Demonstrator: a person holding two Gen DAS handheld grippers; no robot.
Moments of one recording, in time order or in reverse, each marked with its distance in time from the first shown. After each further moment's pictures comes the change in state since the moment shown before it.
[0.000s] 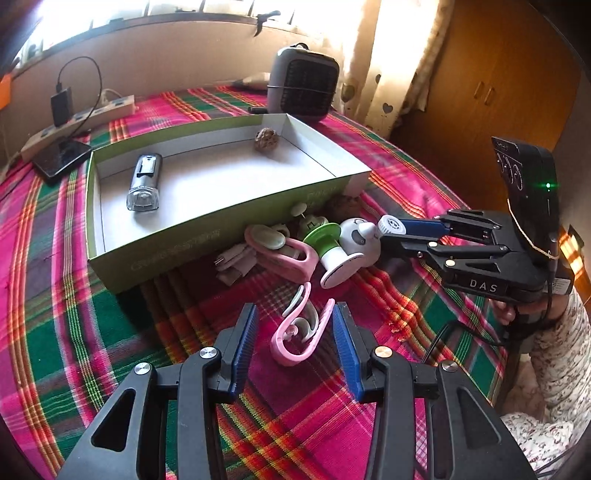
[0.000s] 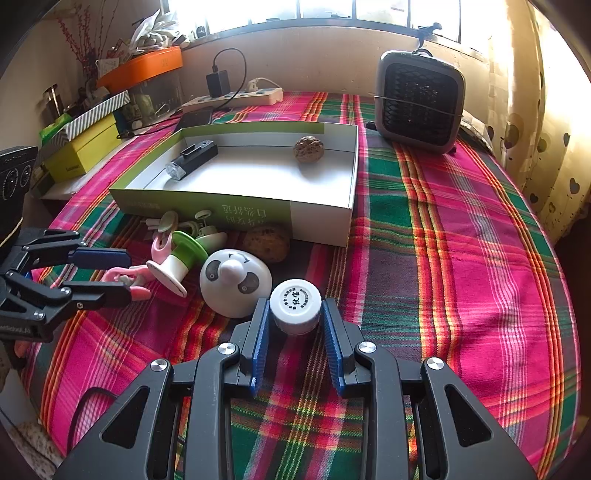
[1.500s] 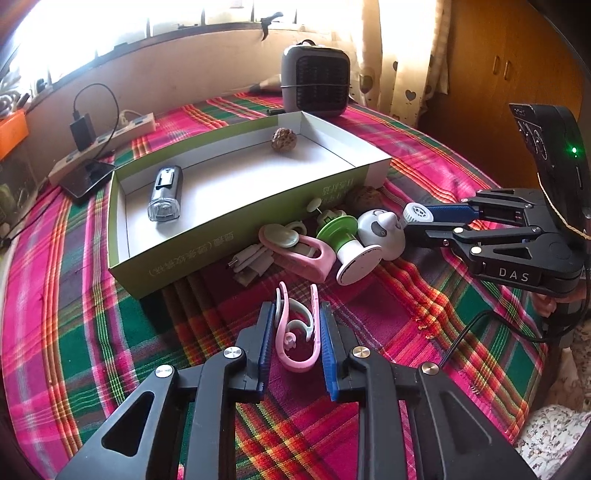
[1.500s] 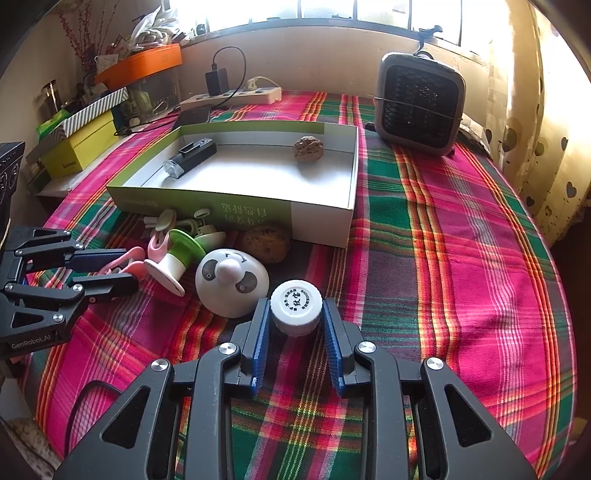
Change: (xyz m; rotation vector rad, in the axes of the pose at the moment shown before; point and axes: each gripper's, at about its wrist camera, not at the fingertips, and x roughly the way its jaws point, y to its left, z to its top) left arm 0.004 -0.017 -0.002 0.065 -0.002 0.192; right arm 0.000 0.002 0.001 -0.012 0.001 -0.021
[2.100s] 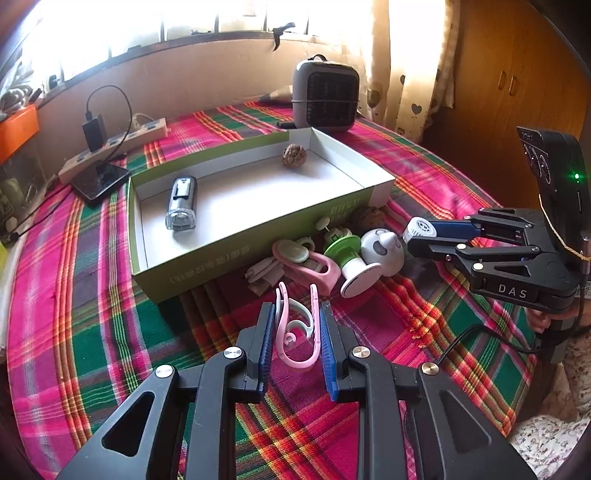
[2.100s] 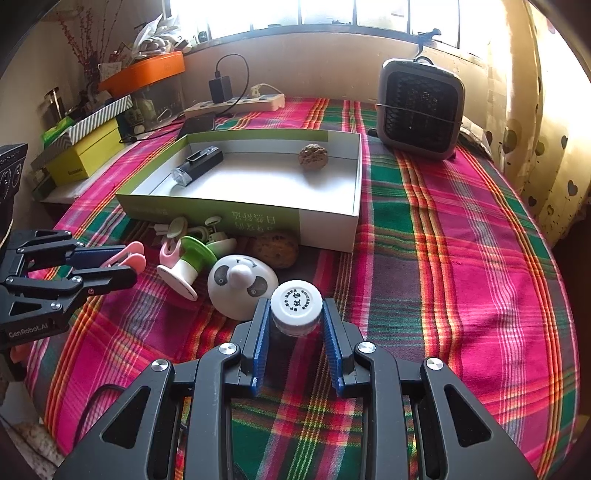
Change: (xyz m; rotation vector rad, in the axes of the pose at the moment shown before) left arm -0.015 0.008 0.006 -0.039 -0.036 0.002; right arm -0.009 0.003 0.001 0.012 -0.029 0.019
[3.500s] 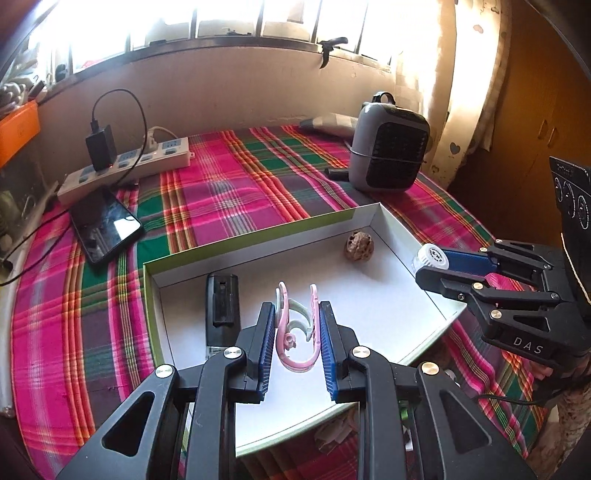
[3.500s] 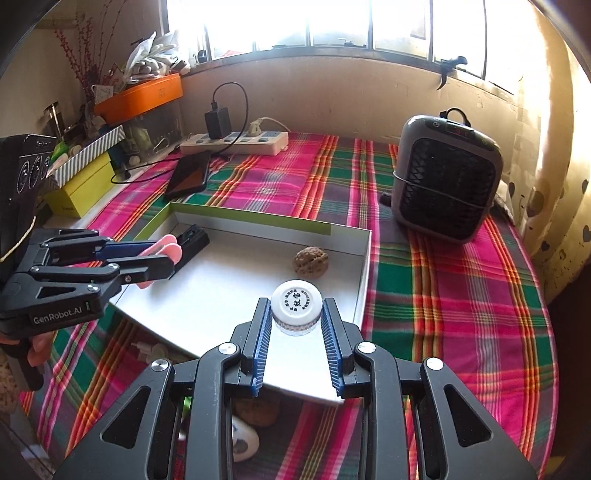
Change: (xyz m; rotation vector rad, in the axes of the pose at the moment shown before) left arm 0.049 0.059 0.100 -0.120 -0.017 0.024; right arm 0.035 -0.014 0.098 -0.029 -0.030 0.035
